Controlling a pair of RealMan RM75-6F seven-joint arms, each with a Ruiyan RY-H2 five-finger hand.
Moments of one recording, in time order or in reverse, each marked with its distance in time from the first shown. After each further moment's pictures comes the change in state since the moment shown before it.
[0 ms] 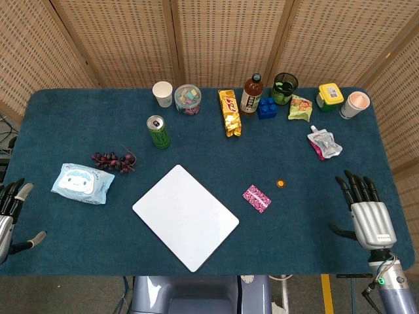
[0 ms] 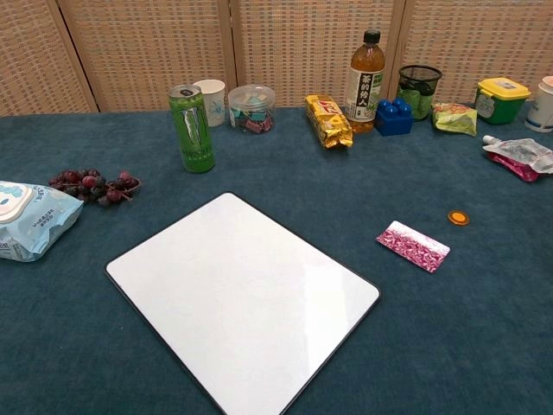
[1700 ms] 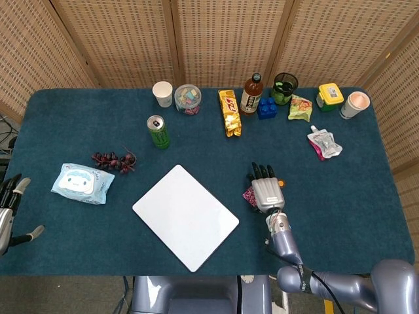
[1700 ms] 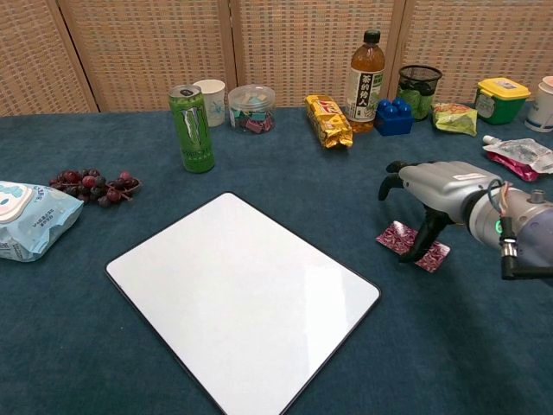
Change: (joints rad) left arm -0.030 -0.013 -0.039 0.001 -0.111 -0.085 0.035; right arm 0.499 -0.618 0.216 0.279 0.679 -0.375 -0.578
